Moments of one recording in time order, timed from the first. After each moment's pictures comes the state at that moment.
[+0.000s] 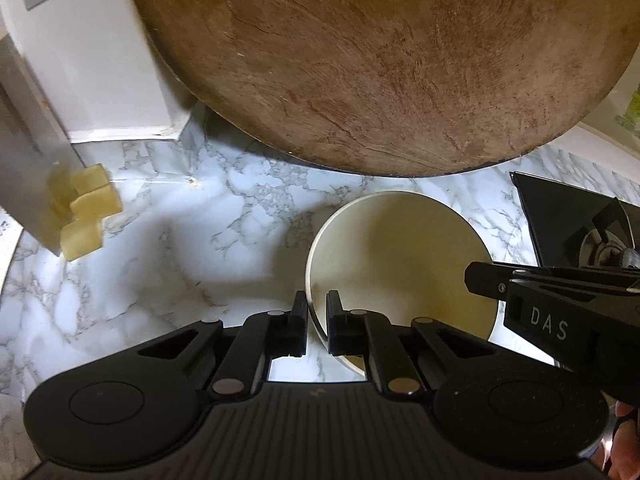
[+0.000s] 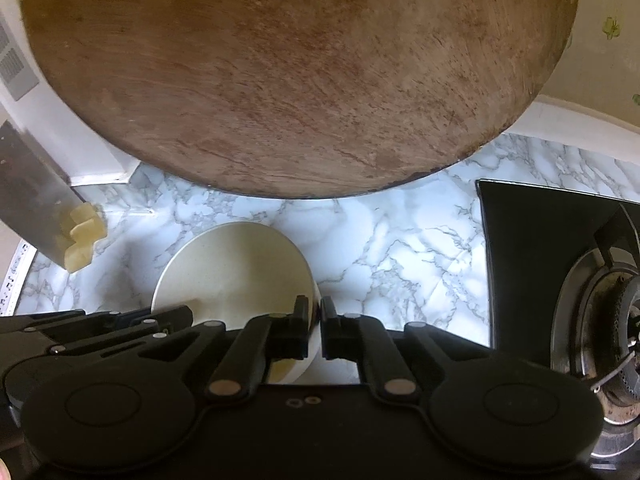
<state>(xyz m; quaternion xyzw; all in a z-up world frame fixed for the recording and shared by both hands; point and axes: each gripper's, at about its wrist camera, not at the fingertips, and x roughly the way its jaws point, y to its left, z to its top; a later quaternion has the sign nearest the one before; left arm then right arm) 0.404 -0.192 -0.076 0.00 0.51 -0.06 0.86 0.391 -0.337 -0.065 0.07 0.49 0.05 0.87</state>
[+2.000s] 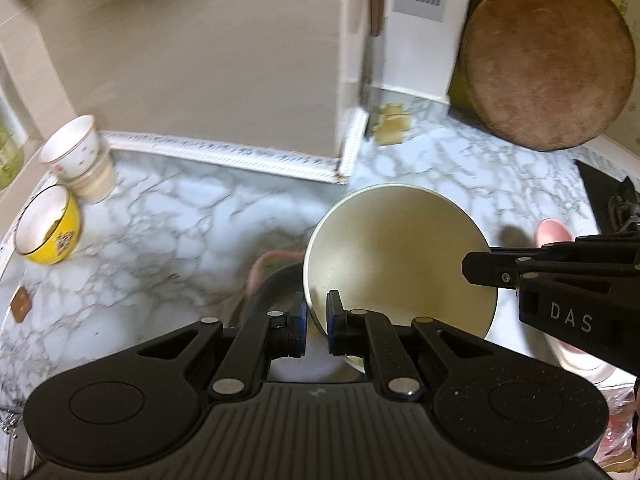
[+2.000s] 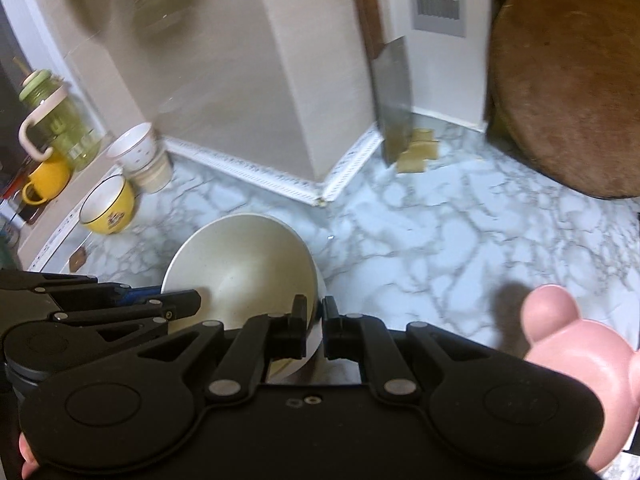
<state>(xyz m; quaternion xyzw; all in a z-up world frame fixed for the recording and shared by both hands) 0.127 0.072 0.031 -0.02 0.48 0.06 0.87 0.169 -0.085 0.038 -0.01 0.46 0.26 0.85</state>
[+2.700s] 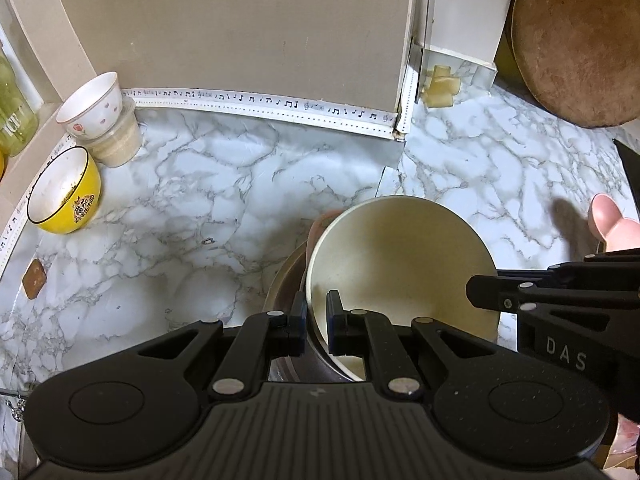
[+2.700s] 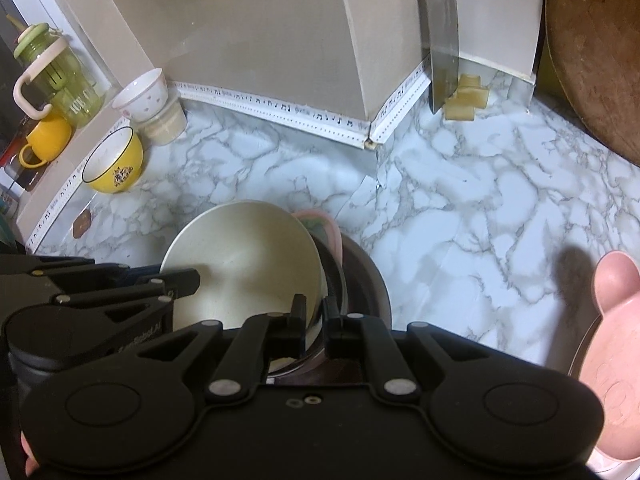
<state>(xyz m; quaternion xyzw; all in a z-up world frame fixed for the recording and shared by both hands) 0.130 0.109 -0.003 -0.01 0.52 0.09 0.85 0.167 -0.034 0.000 -0.02 0.52 0.27 0.81</state>
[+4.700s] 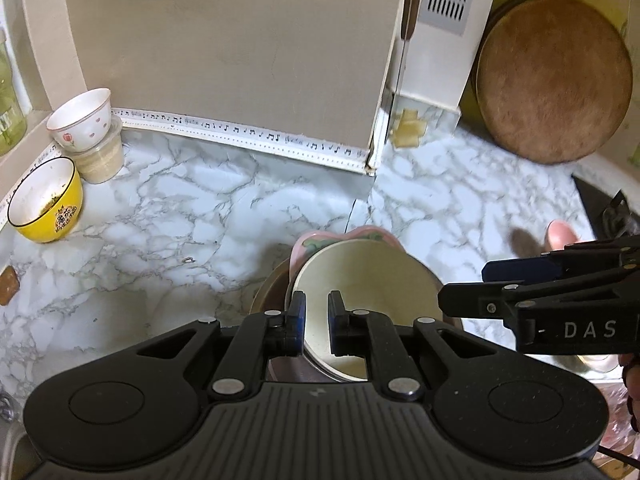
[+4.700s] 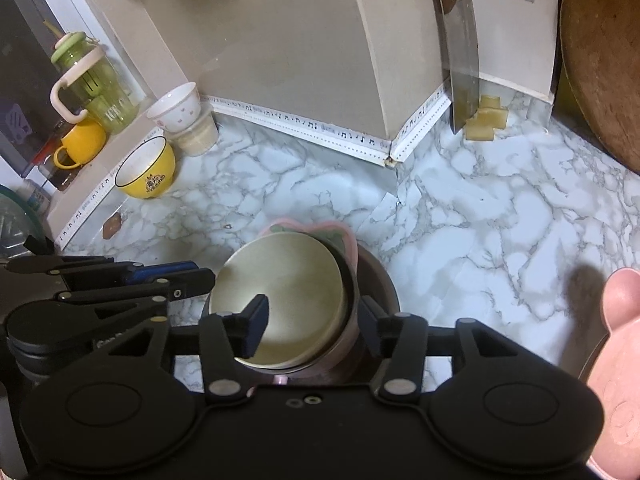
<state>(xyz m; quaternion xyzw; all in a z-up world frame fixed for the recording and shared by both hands) 0.096 0.125 0.009 -0.06 0.45 0.04 0.89 0.162 -0.051 0.011 0.00 0.48 0.32 0.82</state>
